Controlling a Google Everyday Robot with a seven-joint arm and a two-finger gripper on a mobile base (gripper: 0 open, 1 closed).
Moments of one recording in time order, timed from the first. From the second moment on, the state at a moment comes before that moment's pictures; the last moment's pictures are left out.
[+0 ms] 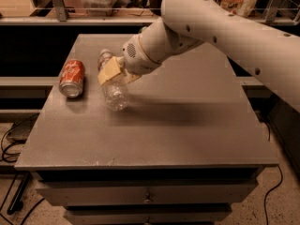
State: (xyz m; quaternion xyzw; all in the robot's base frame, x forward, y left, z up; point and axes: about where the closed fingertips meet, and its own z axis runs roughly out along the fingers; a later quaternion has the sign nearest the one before) arm 0.570 0.110 0.888 -0.27 0.88 0.36 0.17
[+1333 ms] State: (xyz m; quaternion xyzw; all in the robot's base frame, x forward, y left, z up) arm 0.572 0.146 0.861 -0.26 0.87 0.39 0.14
